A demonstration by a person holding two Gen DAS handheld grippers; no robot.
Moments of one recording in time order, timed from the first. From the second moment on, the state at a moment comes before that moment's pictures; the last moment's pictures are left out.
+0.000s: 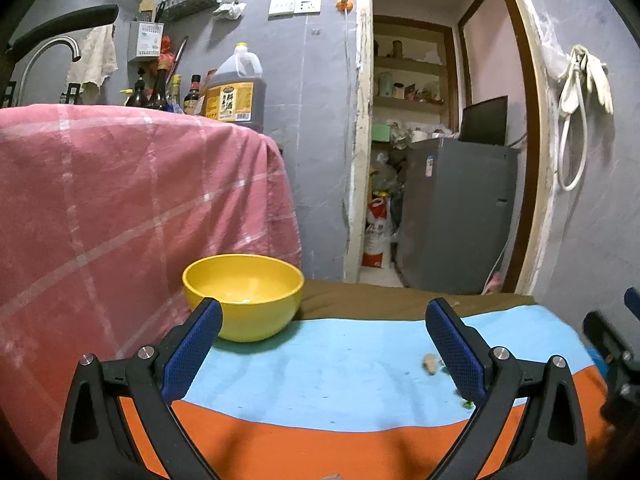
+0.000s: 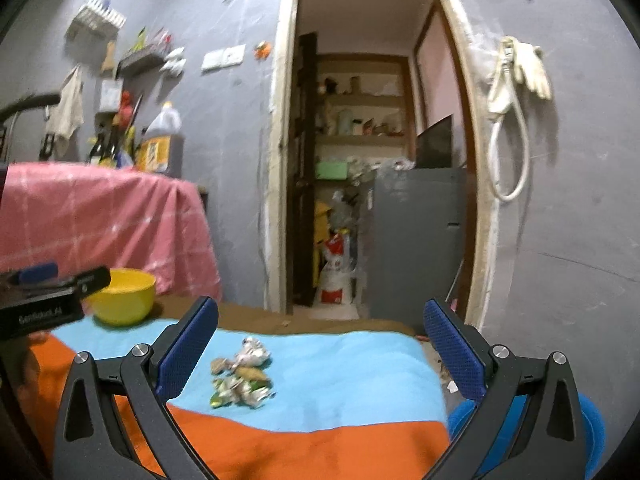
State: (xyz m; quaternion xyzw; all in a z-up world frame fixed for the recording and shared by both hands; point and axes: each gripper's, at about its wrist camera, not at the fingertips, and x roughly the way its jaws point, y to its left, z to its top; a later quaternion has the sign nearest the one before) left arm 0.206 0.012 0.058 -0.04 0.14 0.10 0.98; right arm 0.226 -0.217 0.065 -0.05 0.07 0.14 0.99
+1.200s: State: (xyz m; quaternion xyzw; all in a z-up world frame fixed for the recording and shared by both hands) left arm 0.305 0.010 -0.007 0.00 0.40 -0.02 0.92; right arm 0.313 -0.168 0.002 -0.08 0.39 0.24 0.88
